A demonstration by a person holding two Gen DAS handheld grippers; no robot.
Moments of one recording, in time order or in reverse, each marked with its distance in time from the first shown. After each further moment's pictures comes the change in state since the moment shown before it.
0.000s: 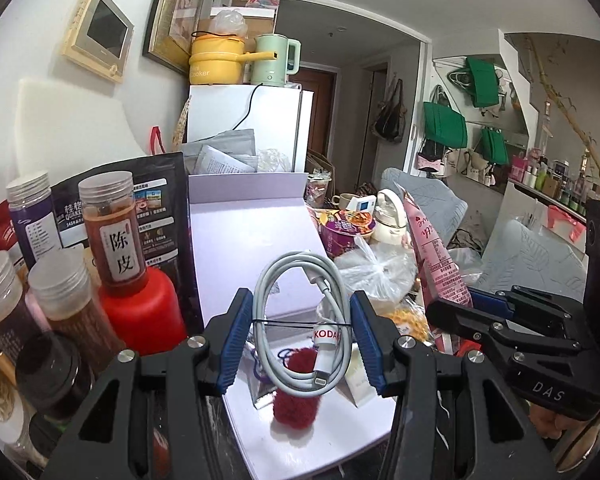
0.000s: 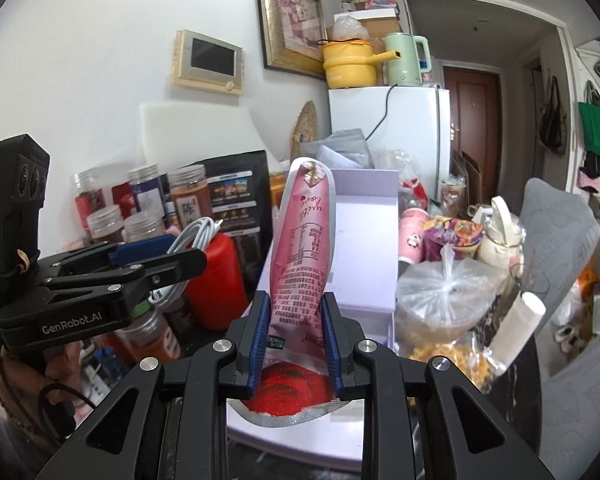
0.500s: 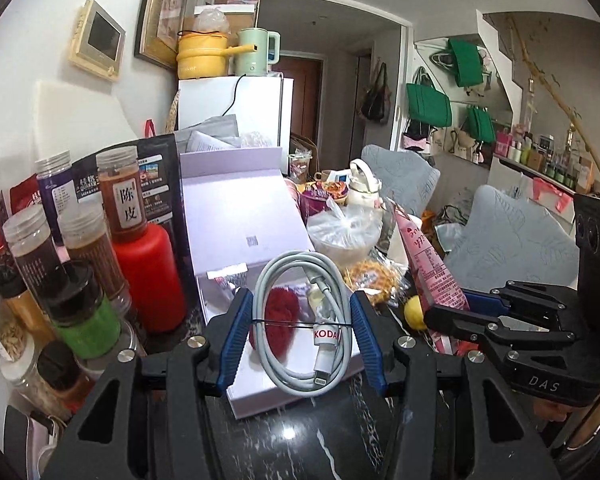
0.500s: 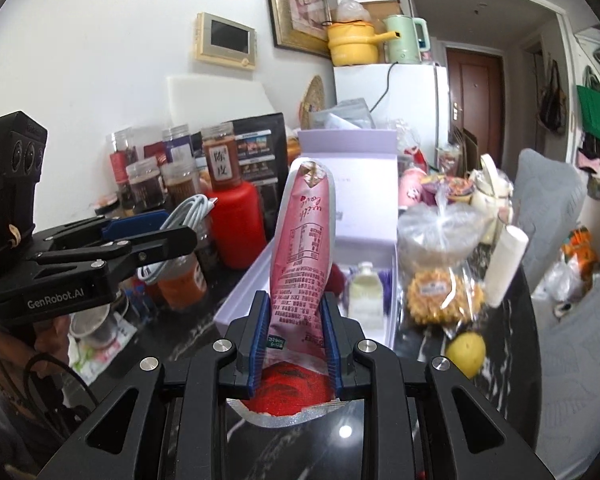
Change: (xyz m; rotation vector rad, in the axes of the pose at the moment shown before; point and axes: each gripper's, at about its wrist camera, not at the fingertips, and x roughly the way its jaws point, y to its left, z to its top) left arm -0.066 -0.040 -0.049 0.050 0.049 -0.010; right arm -0.067 0.017 -0.060 0.002 0.070 0.028
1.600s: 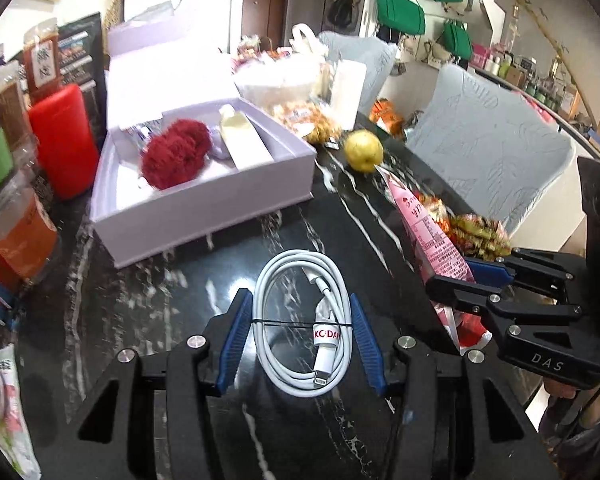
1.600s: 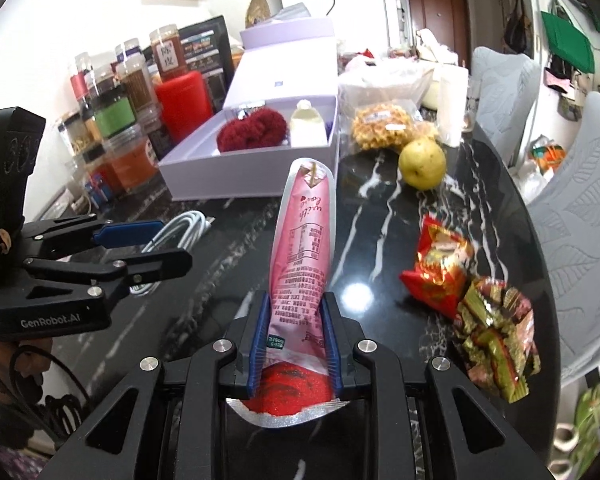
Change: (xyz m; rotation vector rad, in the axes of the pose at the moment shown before) left arm 0.039 -0.078 -0.131 0.043 0.332 -0.103; right arm -0.020 -0.032 -0.149 0.135 0.230 -0.089
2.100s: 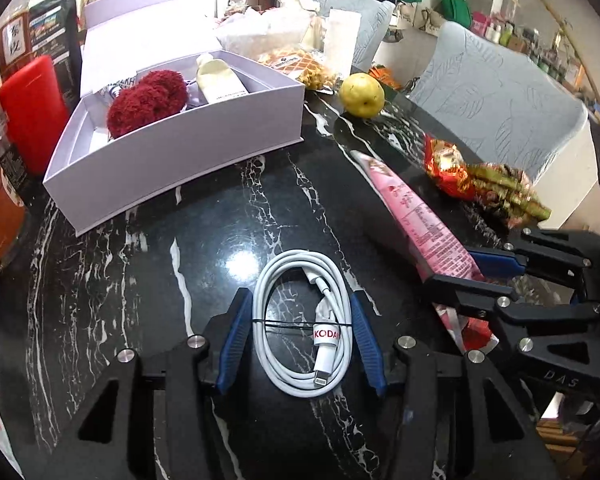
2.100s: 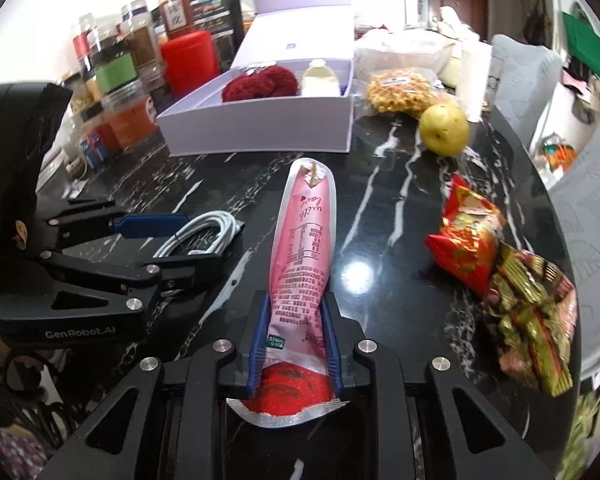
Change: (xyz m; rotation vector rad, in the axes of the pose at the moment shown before) left arm 0.051 -0.009 -0.018 0.030 0.115 -0.001; right arm 0.026 -0.002 -0.017 -0.042 0.094 0.005
